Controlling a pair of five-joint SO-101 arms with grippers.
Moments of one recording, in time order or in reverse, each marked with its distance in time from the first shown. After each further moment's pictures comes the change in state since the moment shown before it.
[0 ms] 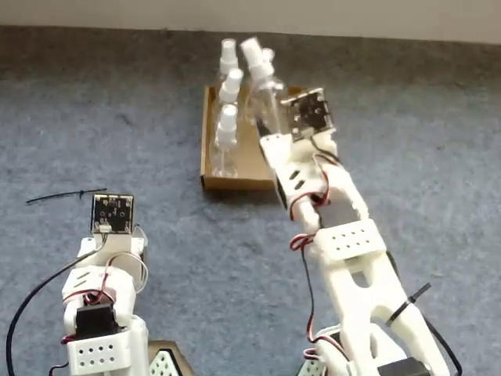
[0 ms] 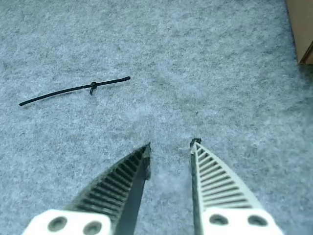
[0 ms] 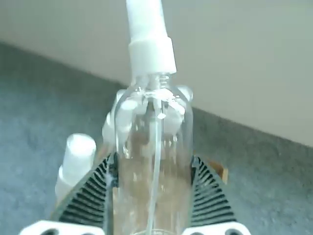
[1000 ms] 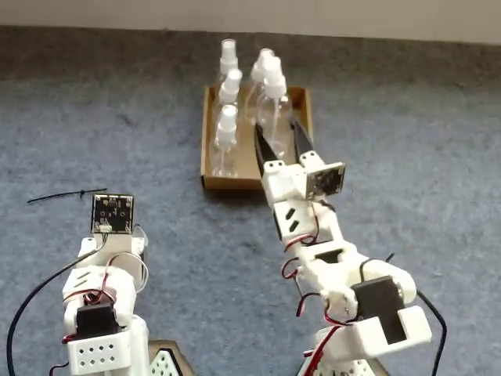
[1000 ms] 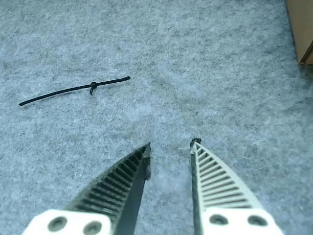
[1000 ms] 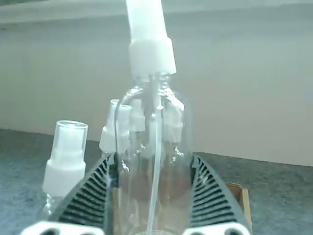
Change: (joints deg) left arm 0.0 0.0 0.0 0.0 0.0; right arm 0.5 30.2 20.7 -71.6 -8.4
